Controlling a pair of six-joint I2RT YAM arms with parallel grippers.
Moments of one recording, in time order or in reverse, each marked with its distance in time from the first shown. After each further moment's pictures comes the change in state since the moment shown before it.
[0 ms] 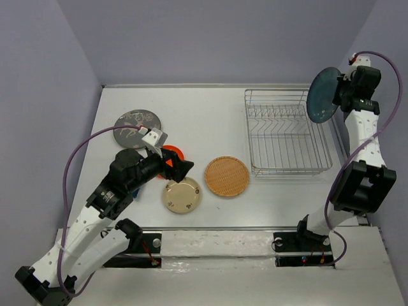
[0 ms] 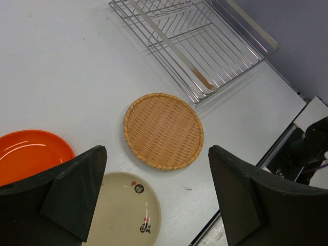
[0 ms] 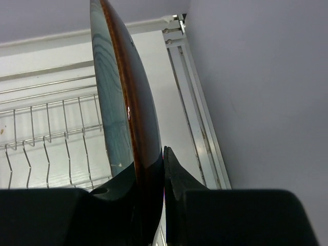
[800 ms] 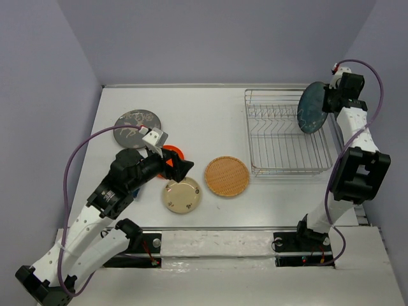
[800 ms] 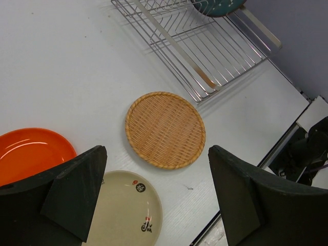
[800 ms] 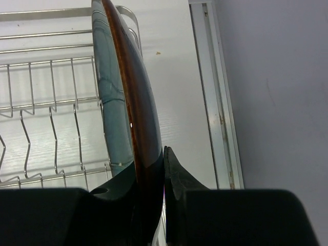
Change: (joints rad) left arm 0.000 0.007 0.000 -0.004 -0.006 0.002; right arm 0.028 0.142 -0.009 -0.019 -0.053 -0.073
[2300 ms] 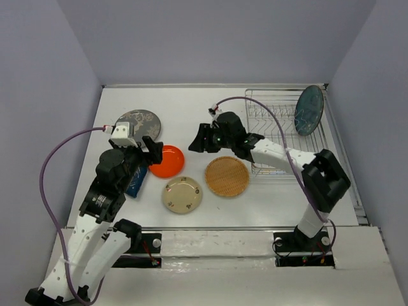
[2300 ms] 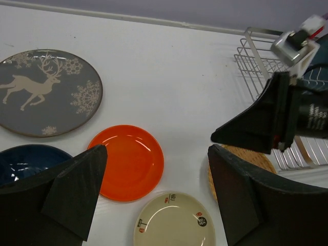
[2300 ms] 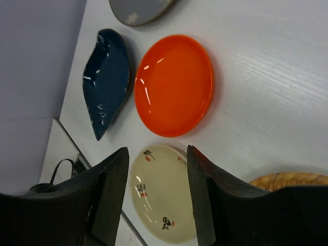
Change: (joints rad) left arm 0.225 -0.062 0.000 -0.034 -0.311 -0.025; right arm 0.988 -0.050 -0.322 0.397 -0.186 0.820
